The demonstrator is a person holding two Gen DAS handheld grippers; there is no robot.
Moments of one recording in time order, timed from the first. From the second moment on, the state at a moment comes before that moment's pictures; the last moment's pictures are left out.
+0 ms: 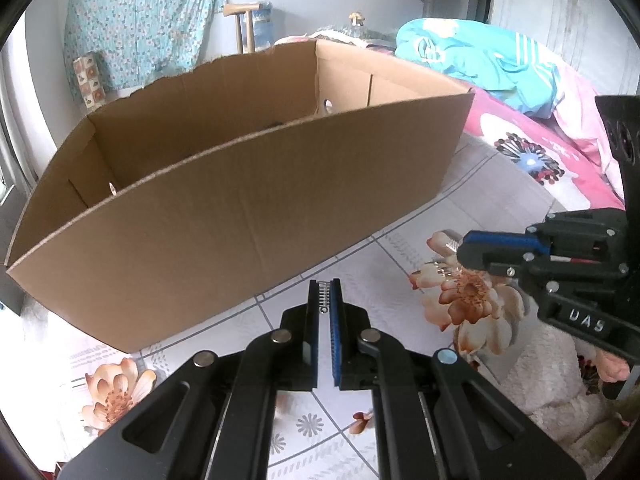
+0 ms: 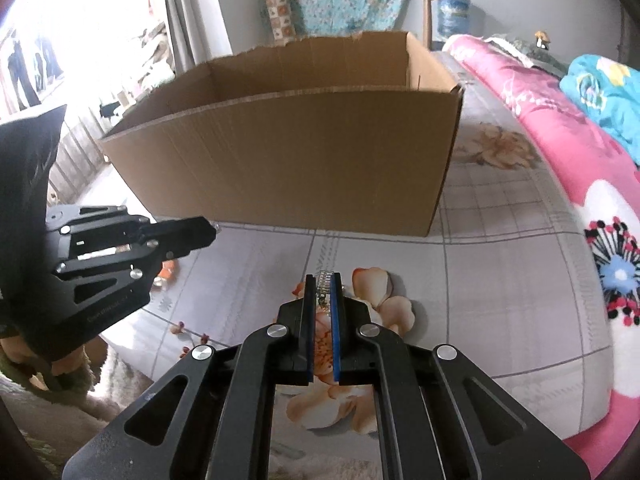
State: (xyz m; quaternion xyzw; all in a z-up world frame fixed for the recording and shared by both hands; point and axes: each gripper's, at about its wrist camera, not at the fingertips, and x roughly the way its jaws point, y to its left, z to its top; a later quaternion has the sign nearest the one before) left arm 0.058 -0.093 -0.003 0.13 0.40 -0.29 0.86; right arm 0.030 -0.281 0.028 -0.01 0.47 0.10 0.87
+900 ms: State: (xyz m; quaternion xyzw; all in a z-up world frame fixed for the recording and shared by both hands) left arm 0.034 -0.069 0.081 0.10 0.31 -0.30 0.89; right arm 0.023 -0.291 0.101 0.08 0.36 0.13 0.92
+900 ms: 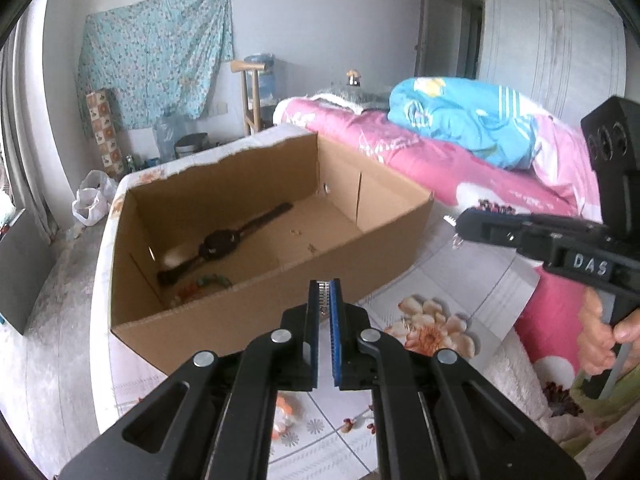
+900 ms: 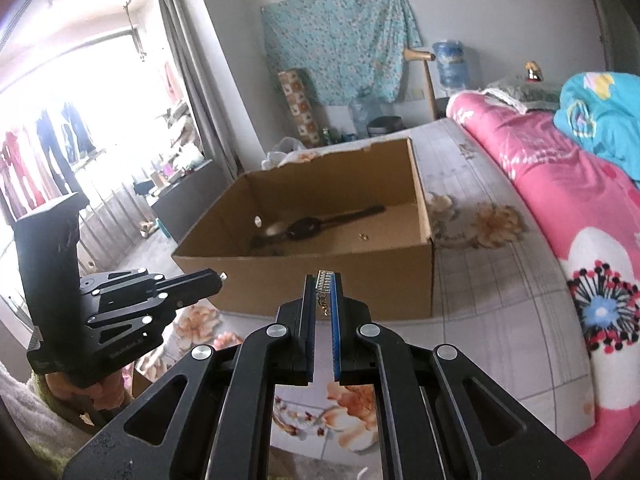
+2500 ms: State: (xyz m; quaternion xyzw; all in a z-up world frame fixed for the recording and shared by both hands) left arm 0.163 -0.068 0.094 0.02 0.36 -0.27 0.89; right arm 0.086 -0.328 0.110 0.13 0.35 0.08 0.92
